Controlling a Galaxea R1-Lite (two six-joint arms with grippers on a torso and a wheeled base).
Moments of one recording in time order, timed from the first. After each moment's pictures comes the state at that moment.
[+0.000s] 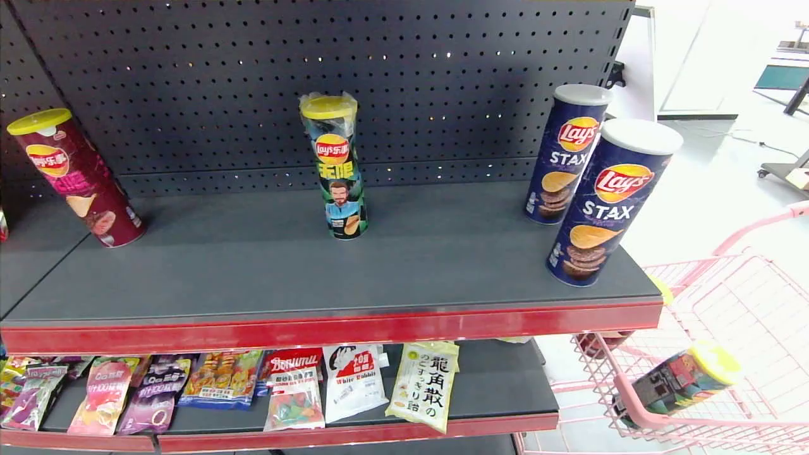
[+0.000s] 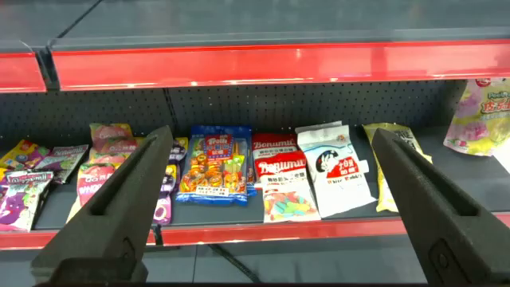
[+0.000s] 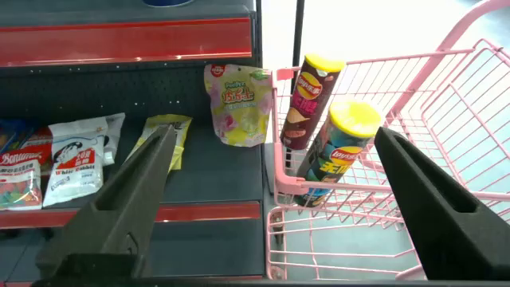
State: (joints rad) left arm 0.00 0.00 0.00 0.00 0.01 0.00; right arm 0.00 0.00 0.00 0.00 0.01 0.00
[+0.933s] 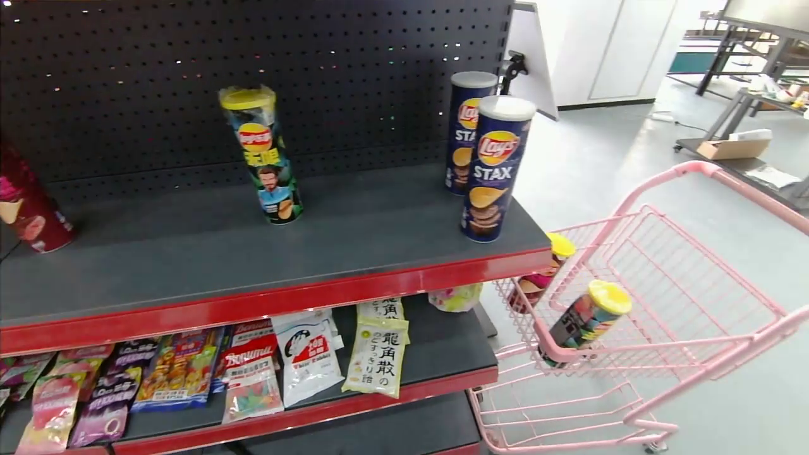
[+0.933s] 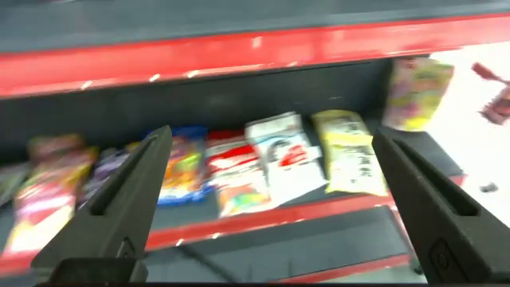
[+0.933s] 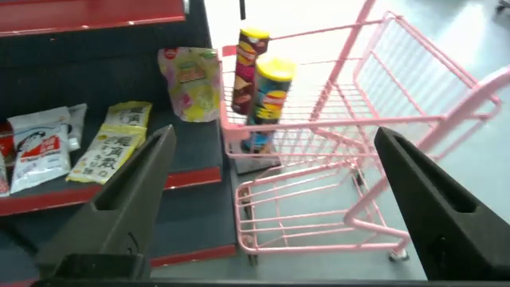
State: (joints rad) left arm 0.00 0.00 0.00 0.00 0.01 0.00; right arm 0.00 0.00 0.00 0.00 0.01 0.00
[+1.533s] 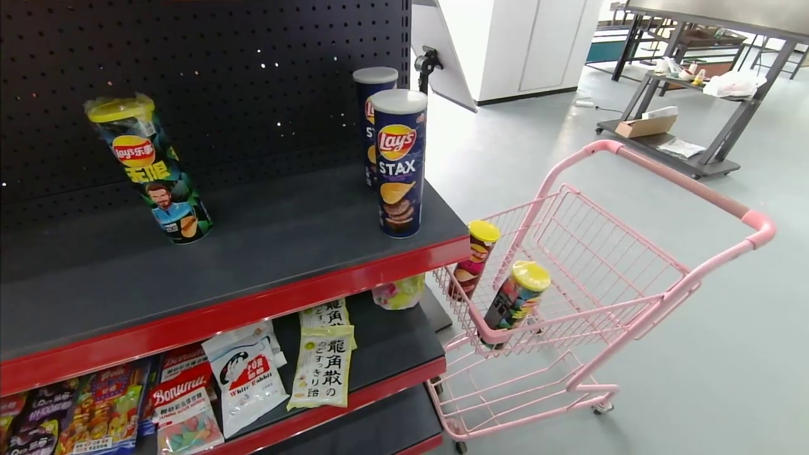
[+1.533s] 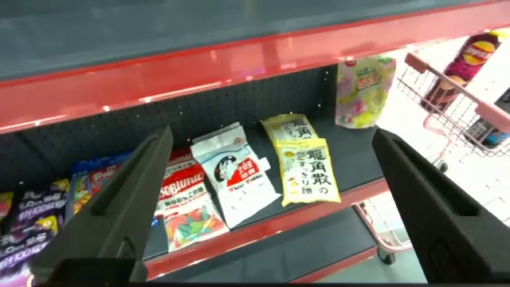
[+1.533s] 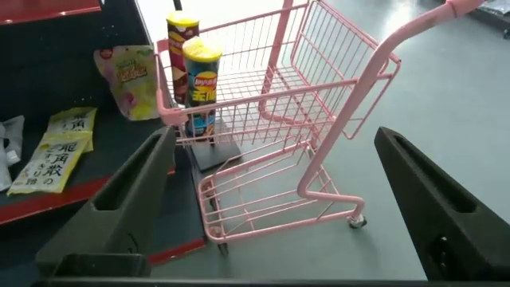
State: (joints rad) left arm 0.00 0.00 0.00 0.01 0.01 0.00; right arm 0.00 0.00 0.00 0.00 0.01 0.00
